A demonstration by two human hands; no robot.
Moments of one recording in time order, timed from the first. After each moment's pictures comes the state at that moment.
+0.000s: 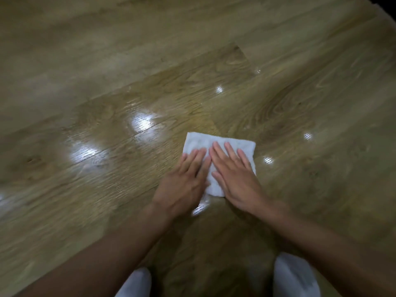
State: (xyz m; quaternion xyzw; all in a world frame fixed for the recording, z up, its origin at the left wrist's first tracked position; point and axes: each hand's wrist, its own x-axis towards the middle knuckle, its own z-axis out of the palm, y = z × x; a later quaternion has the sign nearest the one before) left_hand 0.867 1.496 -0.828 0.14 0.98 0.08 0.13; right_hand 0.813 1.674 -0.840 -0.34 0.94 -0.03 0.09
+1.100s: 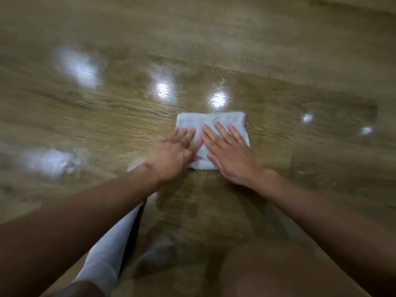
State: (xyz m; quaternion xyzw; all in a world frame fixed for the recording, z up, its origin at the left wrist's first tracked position) left_hand 0.937 1.417 -0.788 -0.20 0.95 0.05 0.22; right_hand 0.771 1.527 -0.825 -0.73 0.67 0.05 0.13
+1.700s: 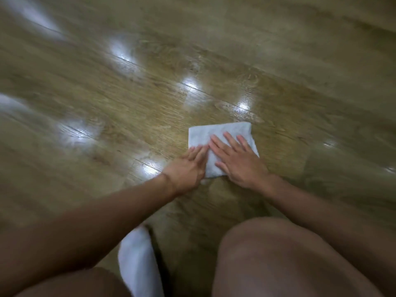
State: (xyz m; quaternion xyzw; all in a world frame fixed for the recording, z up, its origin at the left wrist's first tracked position) left_hand 0.985 1.493 -0.775 -0.23 0.93 0.05 0.28; right_hand 0.797 1.551 -0.819 -0.78 0.60 0.07 0.17
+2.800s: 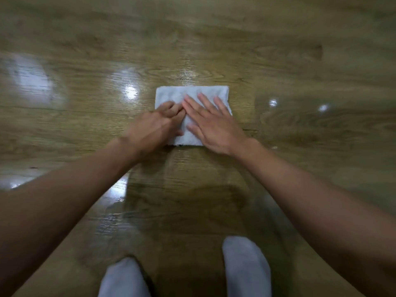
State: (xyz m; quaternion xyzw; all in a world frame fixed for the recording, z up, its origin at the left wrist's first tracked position) left_hand 0.931 1.472 -0.809 -0.12 0.99 0.07 0.09; right_hand 0.781 1.600 -0.834 -0.63 0.77 0.03 0.14
